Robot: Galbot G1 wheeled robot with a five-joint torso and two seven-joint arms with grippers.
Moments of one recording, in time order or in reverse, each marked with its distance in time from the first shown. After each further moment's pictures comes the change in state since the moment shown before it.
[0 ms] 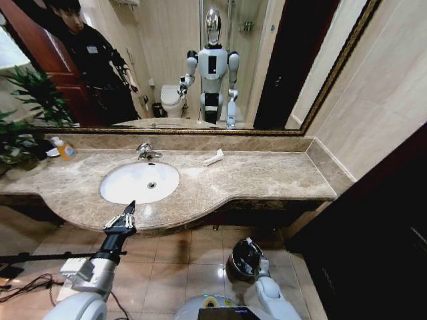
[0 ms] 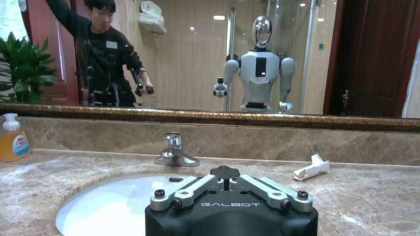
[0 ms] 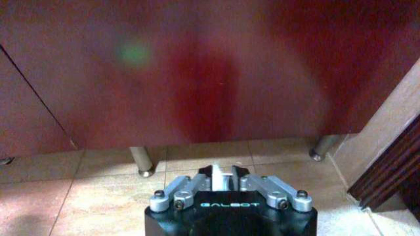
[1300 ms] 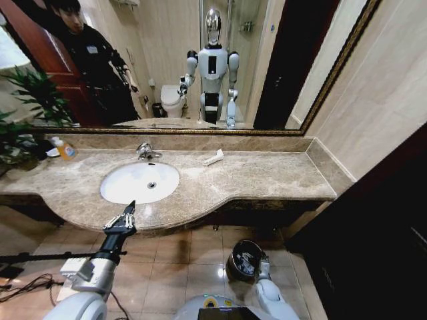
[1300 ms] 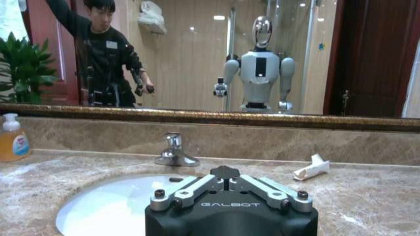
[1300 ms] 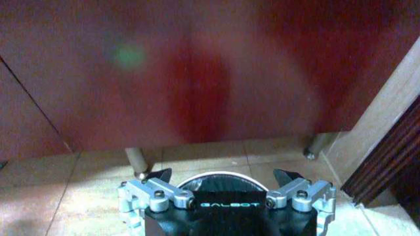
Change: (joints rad) left arm 0.000 0.000 0.000 0.000 0.000 0.000 0.000; right arm -0.026 0.002 0.004 0.025 0.015 0.027 0.023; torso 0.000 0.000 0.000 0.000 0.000
